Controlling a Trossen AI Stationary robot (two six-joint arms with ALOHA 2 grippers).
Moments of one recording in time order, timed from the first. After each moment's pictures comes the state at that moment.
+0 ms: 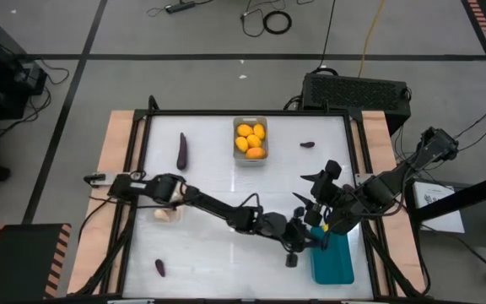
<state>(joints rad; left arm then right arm) -0.28 2.47 1.89 0.45 -0.01 -0.04 0.61 1.20 1.08 -0.82 0.92 0.65</state>
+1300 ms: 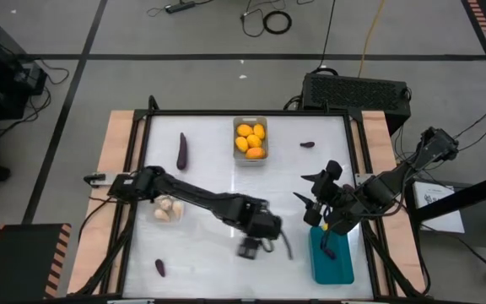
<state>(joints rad) -0.31 2.24 2.11 -1.06 0.01 -0.03 0.61 1.20 1.08 -0.84 0.91 0.72</state>
